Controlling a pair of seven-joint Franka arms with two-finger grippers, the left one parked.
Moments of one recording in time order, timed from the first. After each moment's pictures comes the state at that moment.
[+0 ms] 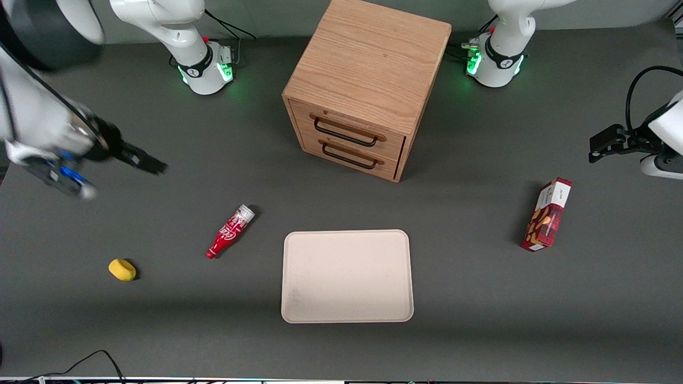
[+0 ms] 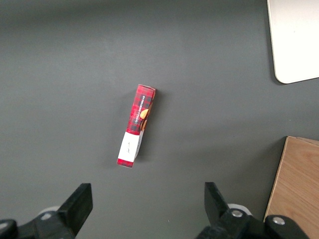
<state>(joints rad) -0.01 0.21 0.22 -1.54 0.08 1.55 0.81</state>
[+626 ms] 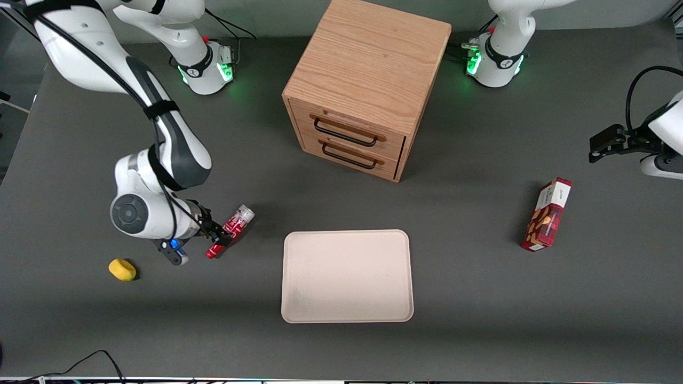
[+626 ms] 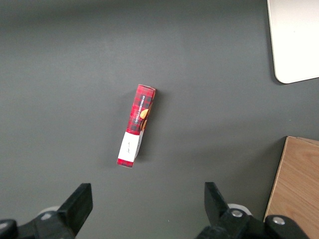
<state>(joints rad) 0.01 0.55 0.26 -1.70 -0.05 2.06 1.06</state>
